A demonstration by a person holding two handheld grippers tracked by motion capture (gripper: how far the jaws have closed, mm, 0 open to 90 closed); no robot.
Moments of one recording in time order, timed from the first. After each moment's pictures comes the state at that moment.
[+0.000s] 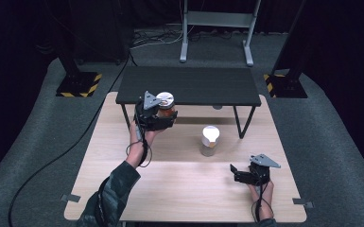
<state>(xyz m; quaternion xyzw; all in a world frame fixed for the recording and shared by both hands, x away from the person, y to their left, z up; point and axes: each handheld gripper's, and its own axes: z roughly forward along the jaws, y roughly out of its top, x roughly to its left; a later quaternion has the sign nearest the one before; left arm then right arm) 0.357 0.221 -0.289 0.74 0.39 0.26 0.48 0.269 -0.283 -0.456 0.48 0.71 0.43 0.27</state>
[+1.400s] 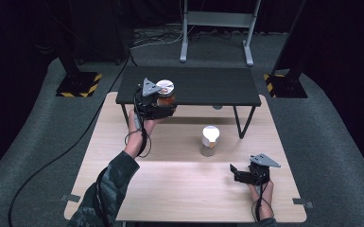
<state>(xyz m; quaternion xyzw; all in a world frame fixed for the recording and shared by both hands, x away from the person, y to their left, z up) 0.367 0.219 -0.255 0.74 0.38 0.27 0.49 0.271 -0.285 -0.455 0.48 0.71 0.43 0.26</state>
